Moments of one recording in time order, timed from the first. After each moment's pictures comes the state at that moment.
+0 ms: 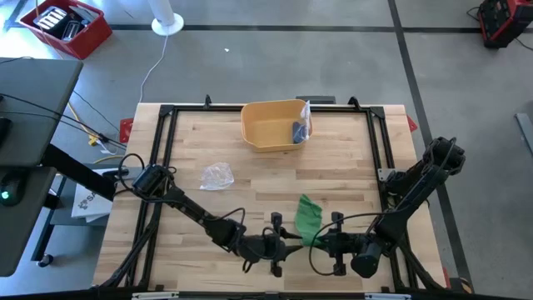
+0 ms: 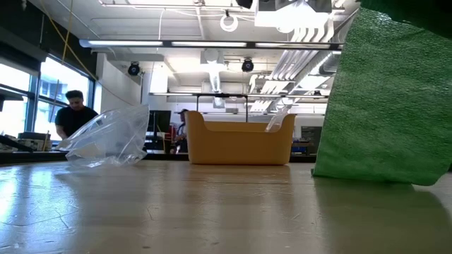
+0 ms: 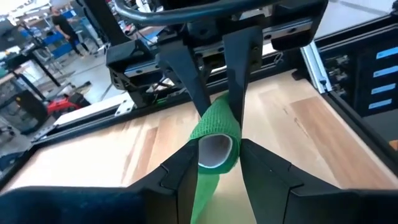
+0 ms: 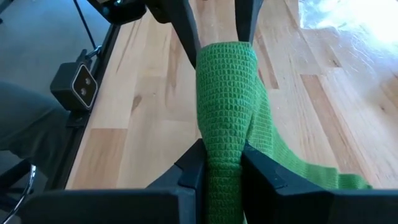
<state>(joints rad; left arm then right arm) -0.54 2.08 1.36 0.45 -0.63 0.20 0.90 1.52 0.90 -0.23 0.72 0.60</state>
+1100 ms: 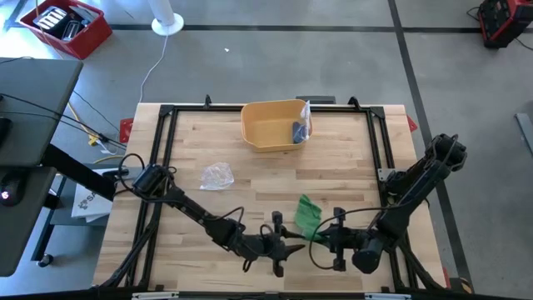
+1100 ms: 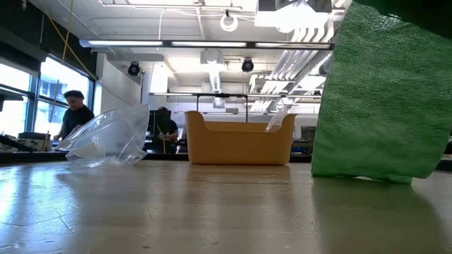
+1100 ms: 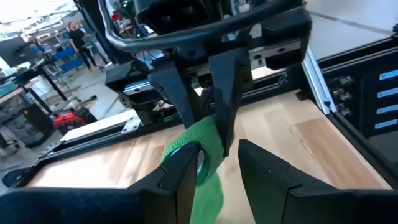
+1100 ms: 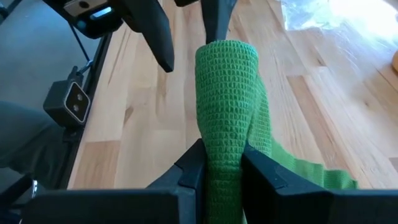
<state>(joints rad) -0.54 2.08 1.36 0.54 -0.64 0.25 0.87 1.48 0.90 -0.27 0.73 0.65</state>
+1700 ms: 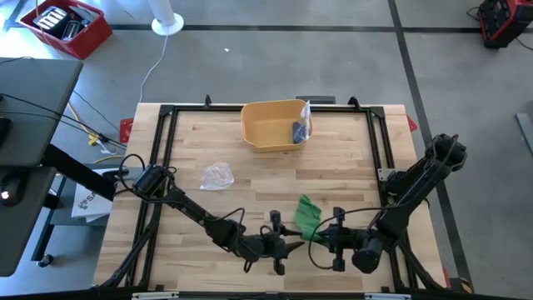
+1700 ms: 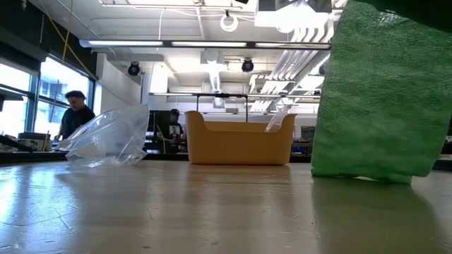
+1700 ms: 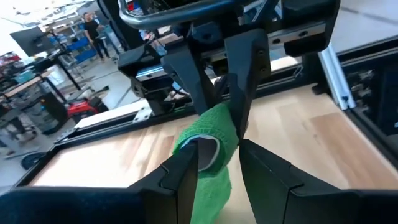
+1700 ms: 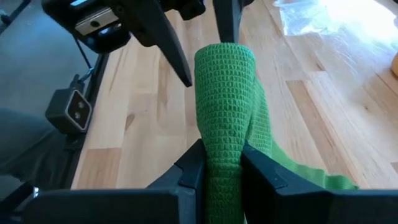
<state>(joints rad) -0.54 2.09 1.37 0.53 -0.70 0.22 0.87 1.48 0.90 -0.26 0.74 0.65</state>
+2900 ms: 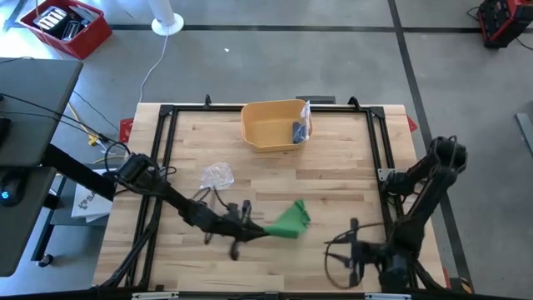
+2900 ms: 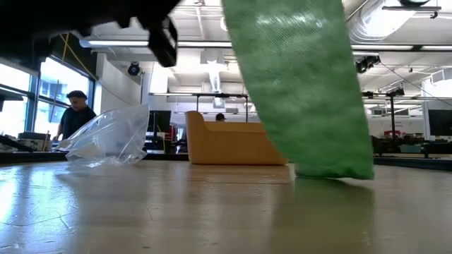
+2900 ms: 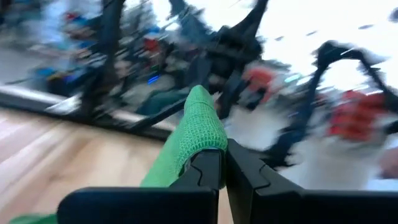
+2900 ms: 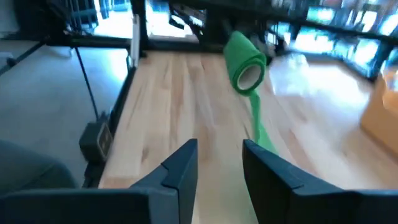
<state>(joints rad) -0.54 1.89 0.67 1.40 -0.38 -0.25 1.07 1.50 0.90 -0.12 1.07 0.57</state>
